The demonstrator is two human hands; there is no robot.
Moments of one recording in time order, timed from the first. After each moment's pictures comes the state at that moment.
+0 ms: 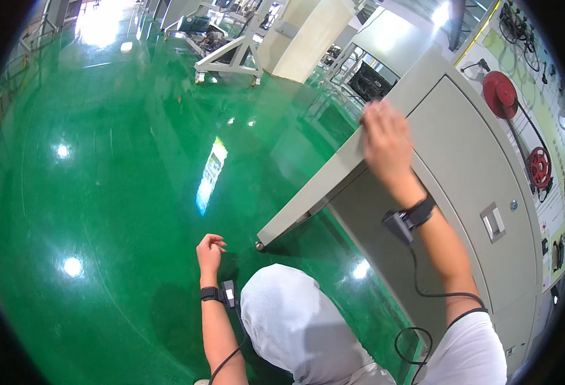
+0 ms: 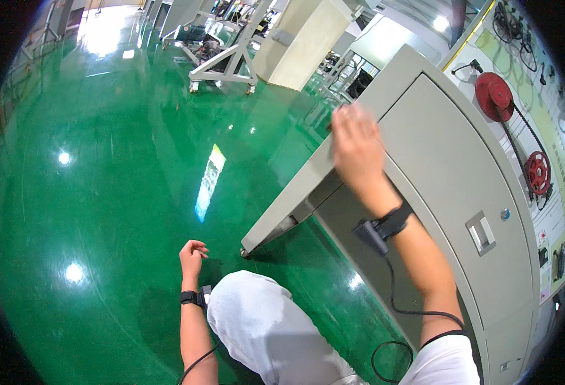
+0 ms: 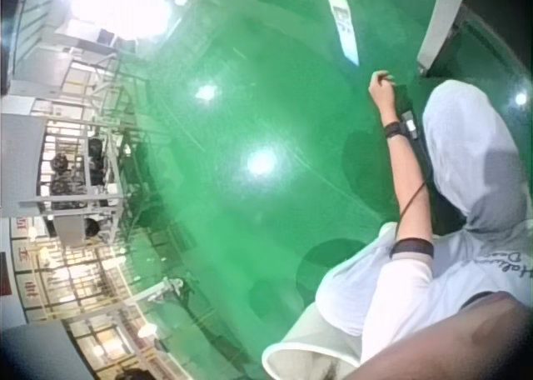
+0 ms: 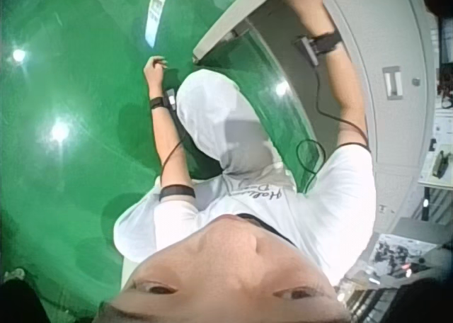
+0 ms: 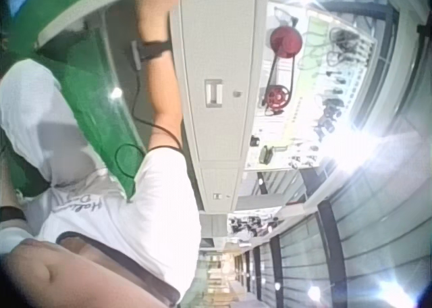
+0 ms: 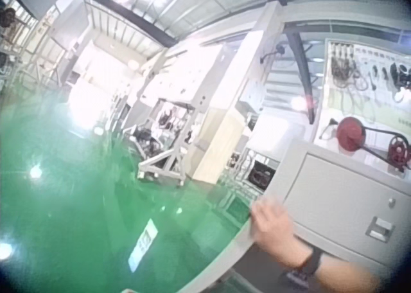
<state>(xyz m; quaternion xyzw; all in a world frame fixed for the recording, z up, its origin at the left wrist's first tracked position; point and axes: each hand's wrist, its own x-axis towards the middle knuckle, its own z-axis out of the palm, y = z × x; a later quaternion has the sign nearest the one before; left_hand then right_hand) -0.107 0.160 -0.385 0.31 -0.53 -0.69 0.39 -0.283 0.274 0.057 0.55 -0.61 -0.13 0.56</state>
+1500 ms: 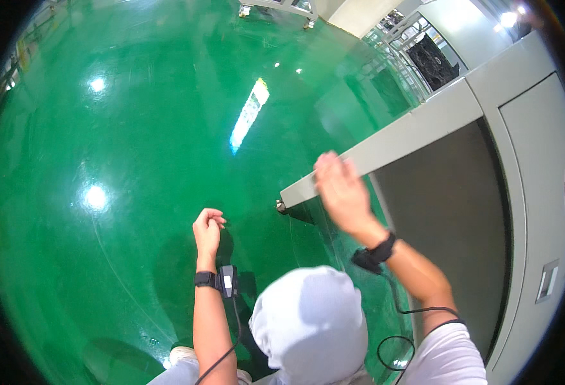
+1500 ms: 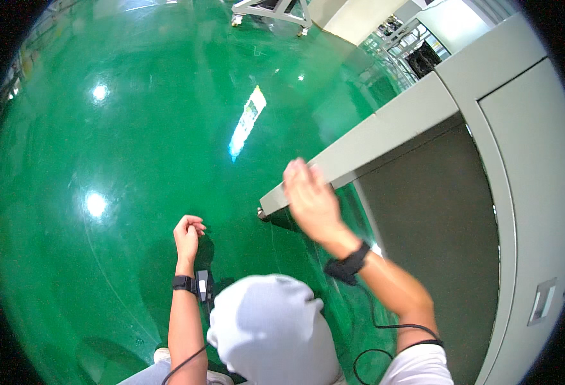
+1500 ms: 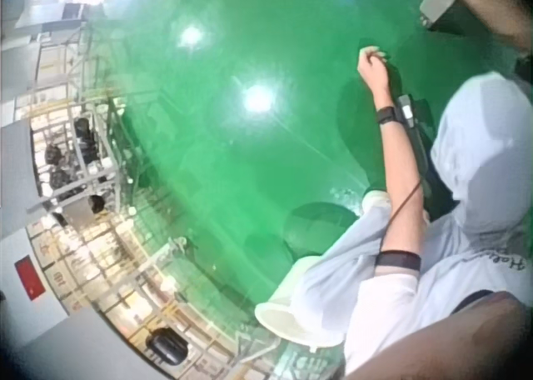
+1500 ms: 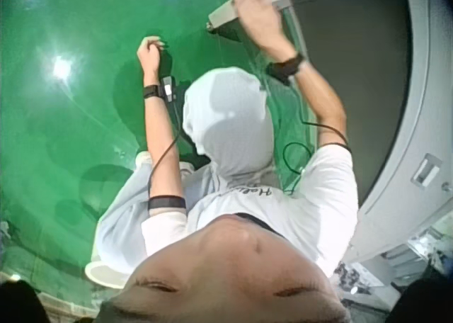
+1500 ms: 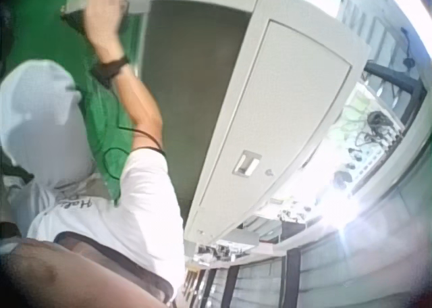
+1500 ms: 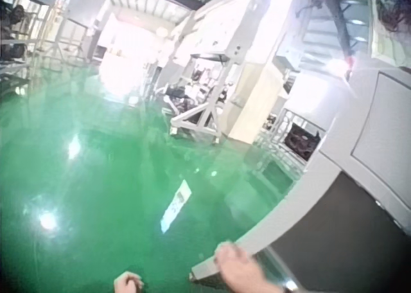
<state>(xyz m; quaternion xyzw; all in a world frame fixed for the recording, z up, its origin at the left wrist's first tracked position) -0.105 0.187 -0.455 0.42 -0.49 -0.67 0.36 -0.322 0.293 -0.201 0.67 -0.60 -0.24 0.36</state>
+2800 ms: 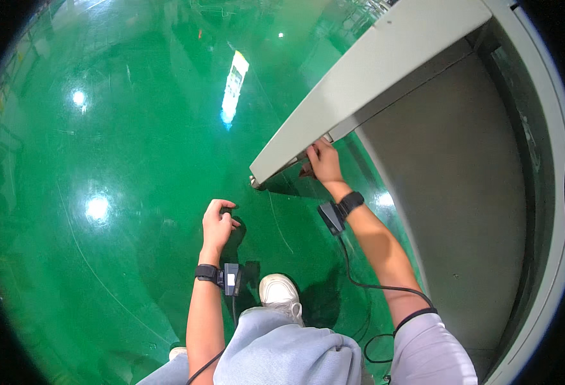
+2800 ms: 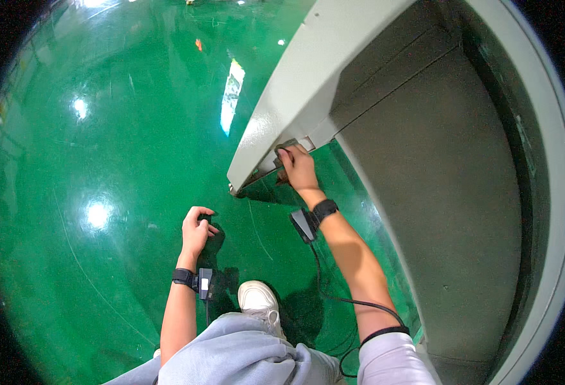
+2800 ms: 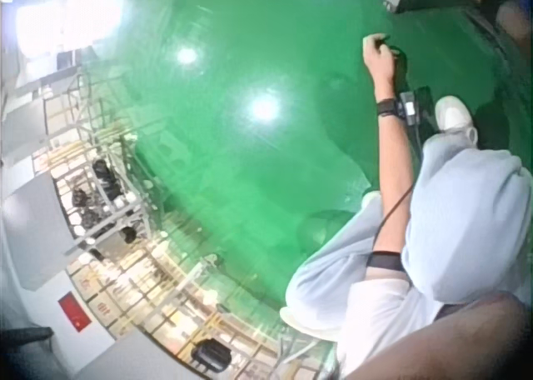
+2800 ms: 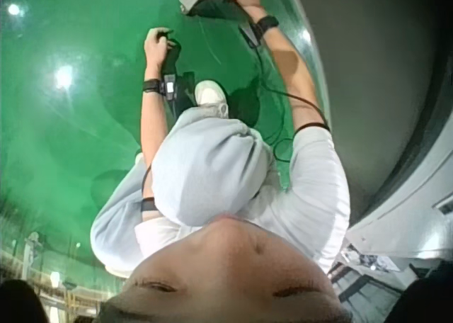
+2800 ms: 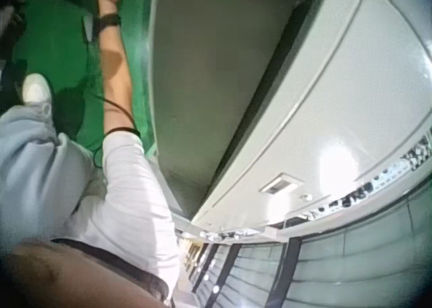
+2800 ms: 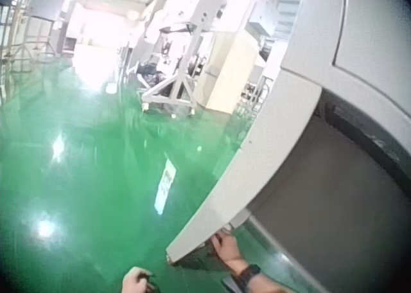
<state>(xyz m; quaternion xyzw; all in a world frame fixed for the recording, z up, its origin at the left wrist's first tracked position) -0.156 0.225 -0.442 0.36 -0.56 -0.72 0.19 -0.435 0.324 -0.346 0.46 -0.82 0.33 0.04</state>
